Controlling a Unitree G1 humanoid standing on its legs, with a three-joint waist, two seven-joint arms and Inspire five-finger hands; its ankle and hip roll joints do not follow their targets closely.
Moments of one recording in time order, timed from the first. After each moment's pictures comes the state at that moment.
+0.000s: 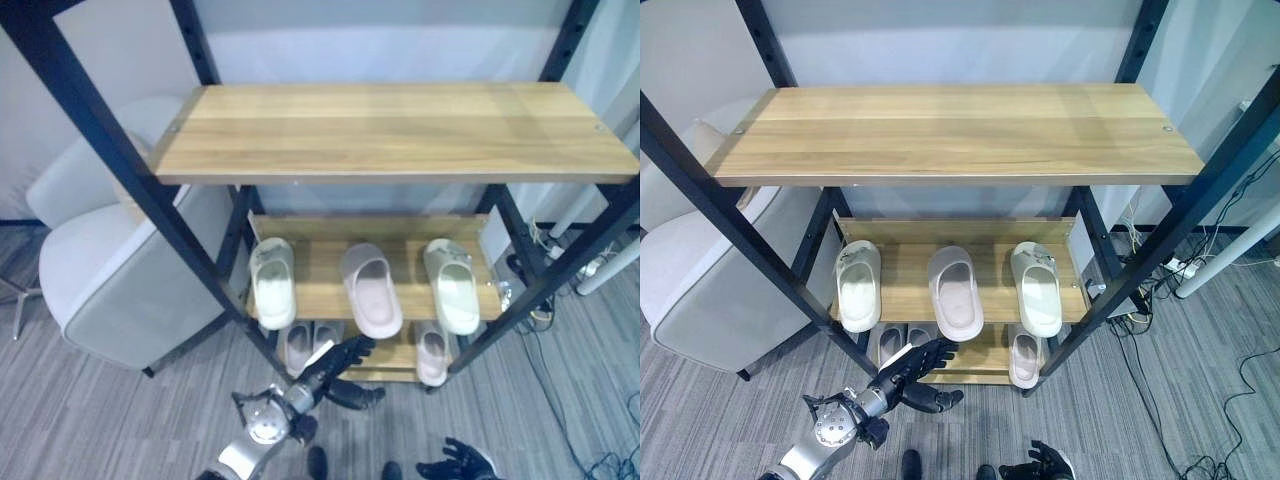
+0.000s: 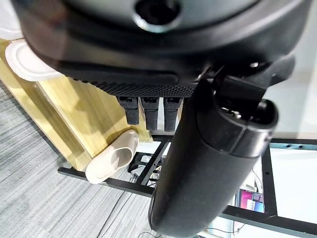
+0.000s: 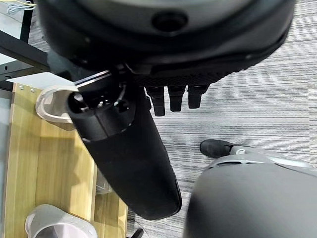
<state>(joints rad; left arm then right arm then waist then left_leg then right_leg) -0.02 0.37 -0.61 0.30 -0.27 -0.15 -0.11 0.02 -0.24 0.26 1.18 0.32 -0.13 -0.04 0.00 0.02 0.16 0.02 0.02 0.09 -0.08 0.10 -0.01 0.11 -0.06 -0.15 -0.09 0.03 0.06</state>
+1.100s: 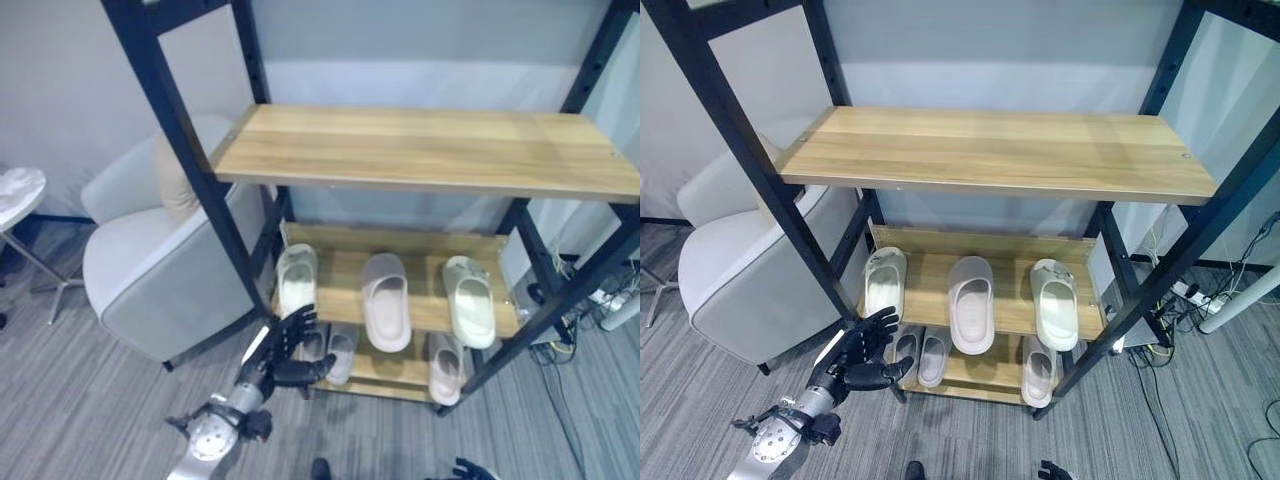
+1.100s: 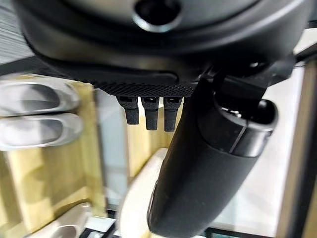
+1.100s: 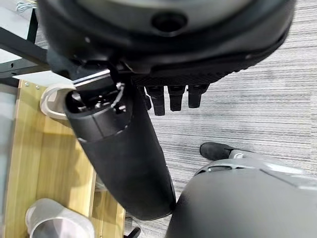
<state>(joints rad) 0.19 0.45 -0.30 -0.01 -0.40 -0.15 -0.05 0.08 -0.25 0.23 1.17 0.31 -0.13 -0.05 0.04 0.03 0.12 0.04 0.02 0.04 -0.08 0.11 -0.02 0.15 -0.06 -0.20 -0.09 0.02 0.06</state>
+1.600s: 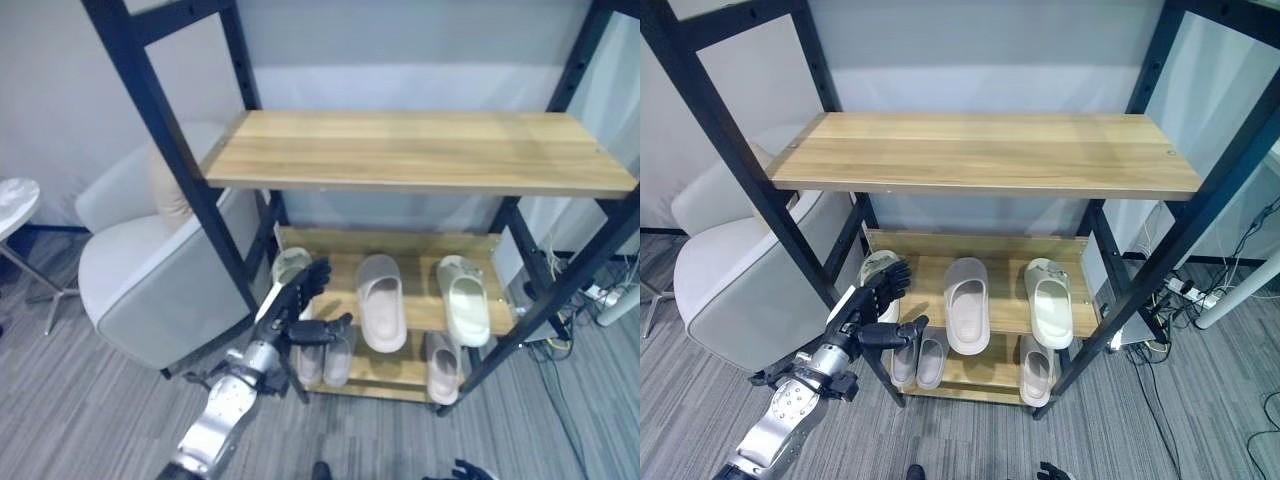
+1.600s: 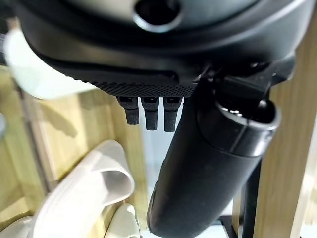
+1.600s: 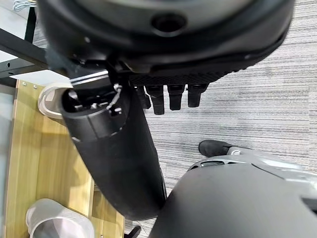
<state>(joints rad) -0.04 0.44 -0.36 0.00 -0.28 -0.16 0.08 0.08 -0.25 0.25 1.17 0.31 -0.13 -0.05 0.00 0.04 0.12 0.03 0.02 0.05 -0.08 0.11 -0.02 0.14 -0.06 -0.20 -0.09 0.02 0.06</state>
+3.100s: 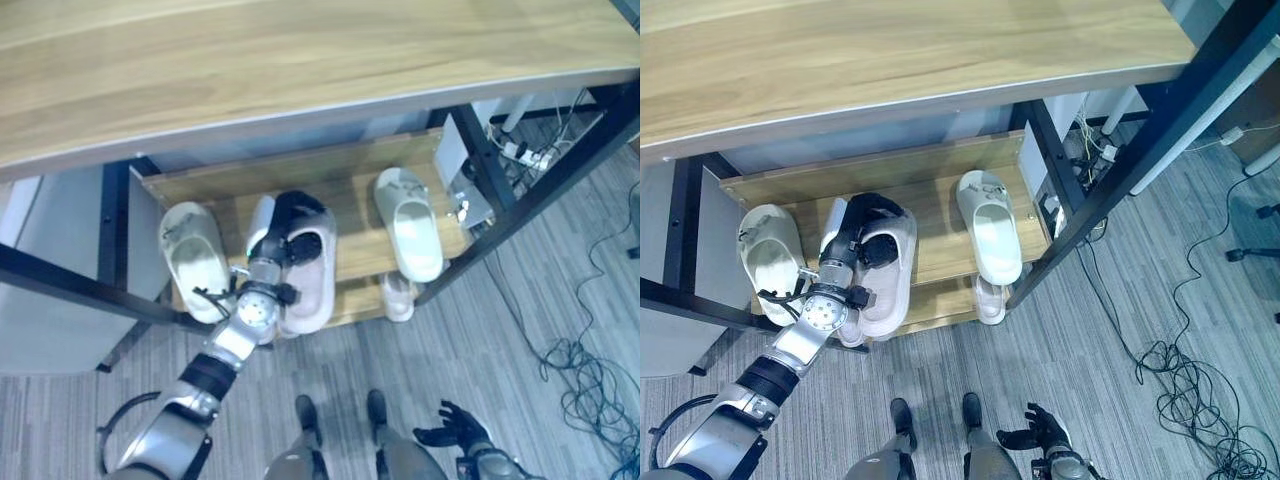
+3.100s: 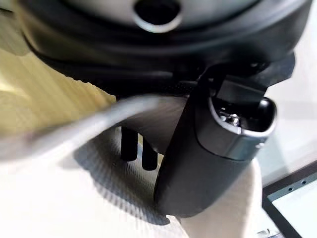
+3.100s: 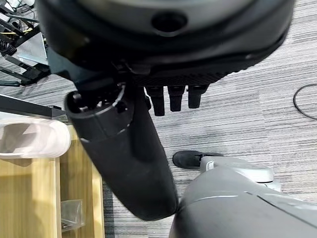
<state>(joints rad) -0.55 0.42 -0.39 0.44 0.02 -0.16 0.39 -0.05 -0.28 0.30 1.09 0.31 -0.16 -0.07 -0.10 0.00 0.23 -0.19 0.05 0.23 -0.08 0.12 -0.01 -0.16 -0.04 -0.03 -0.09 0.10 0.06</state>
